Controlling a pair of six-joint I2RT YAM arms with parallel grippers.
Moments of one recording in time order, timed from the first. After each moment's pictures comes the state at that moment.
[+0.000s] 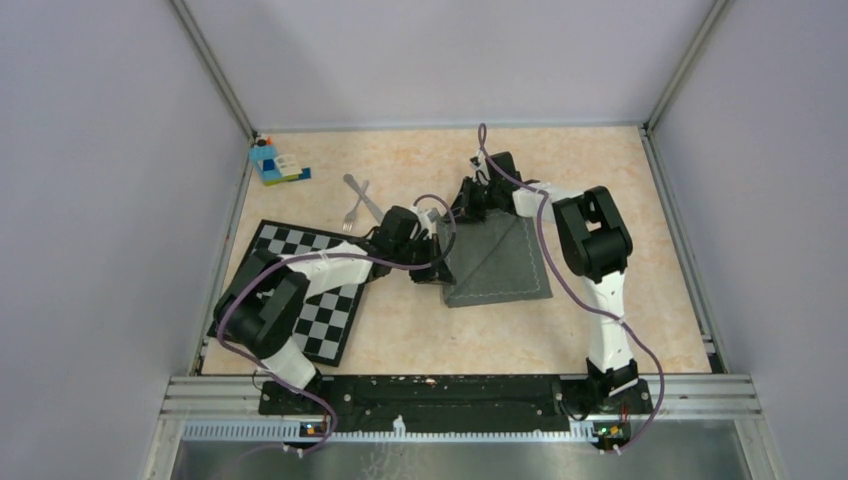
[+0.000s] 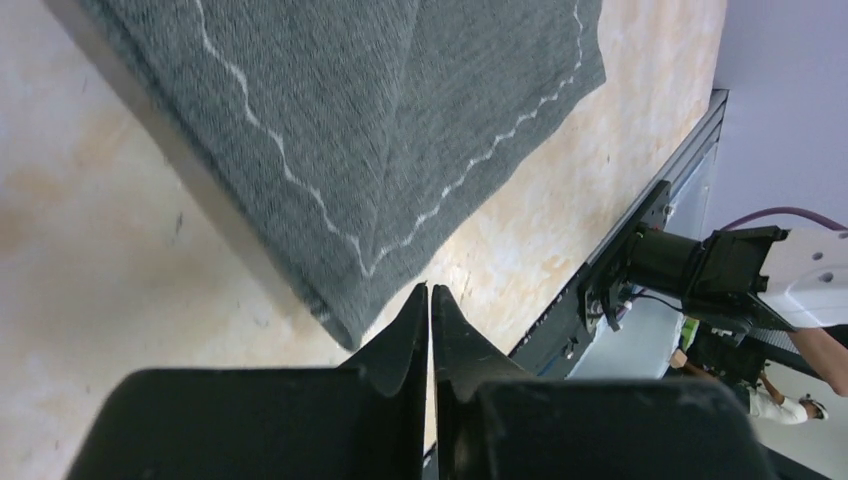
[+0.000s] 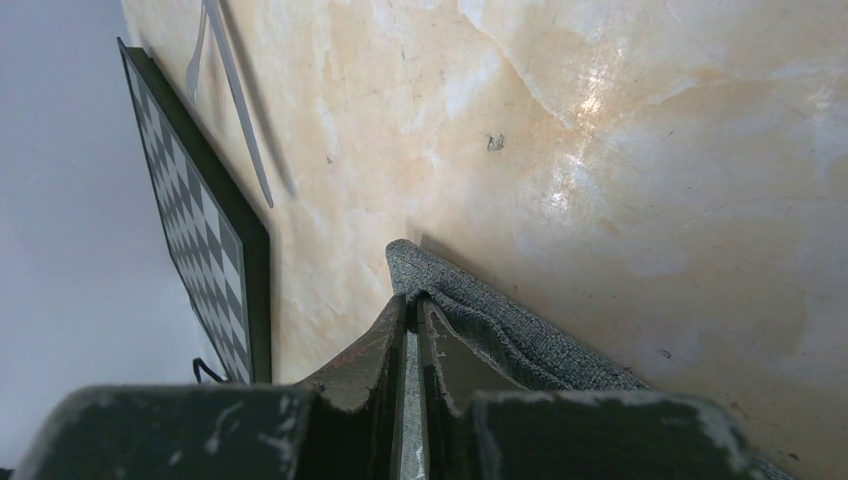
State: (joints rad) left arm -0.63 1.59 0.83 -0.01 0.52 -0.72; right arm 0.41 2.23 1.49 -0.05 -0.64 0.68
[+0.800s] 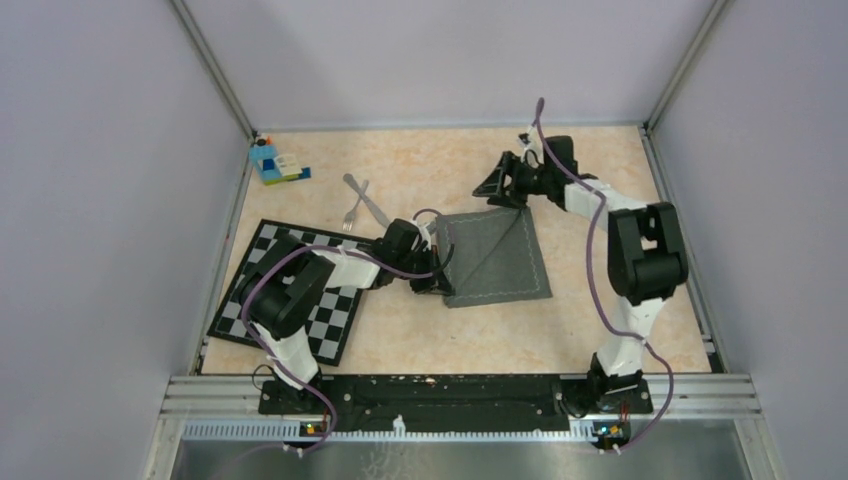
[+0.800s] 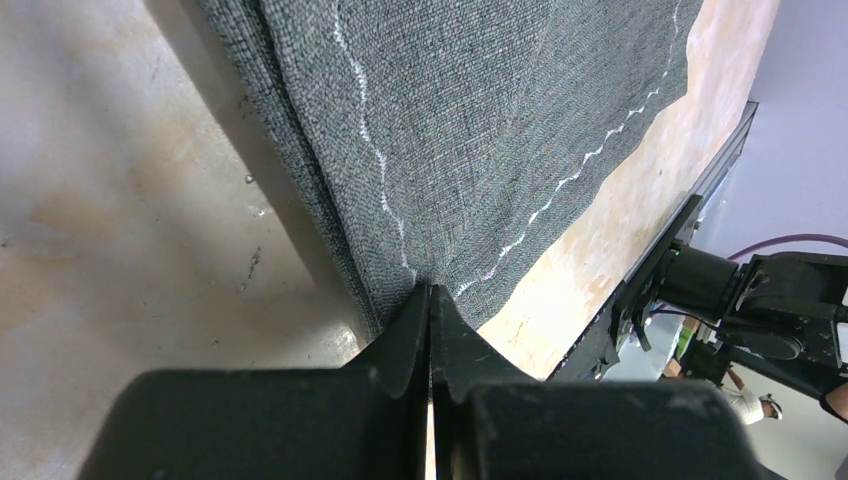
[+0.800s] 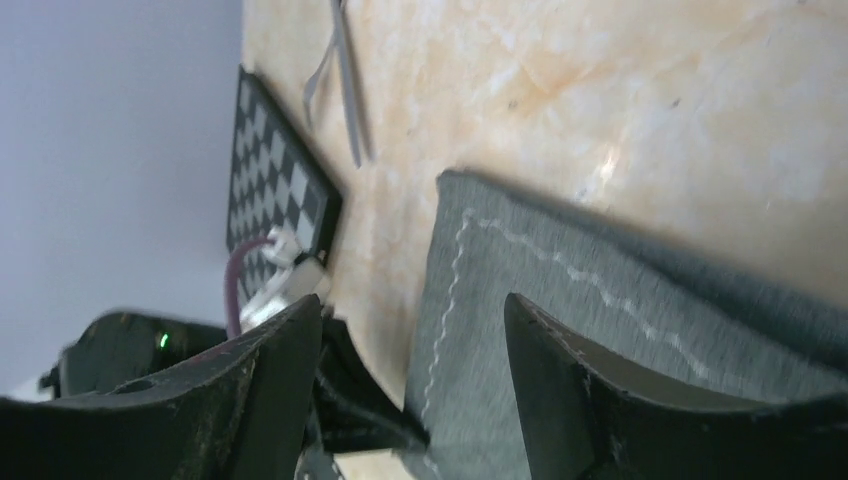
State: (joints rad) left arm -0.63 1.78 0.77 0.20 0.54 -0.77; right arm 0.24 1.97 1.35 -0.08 -0.74 0.58
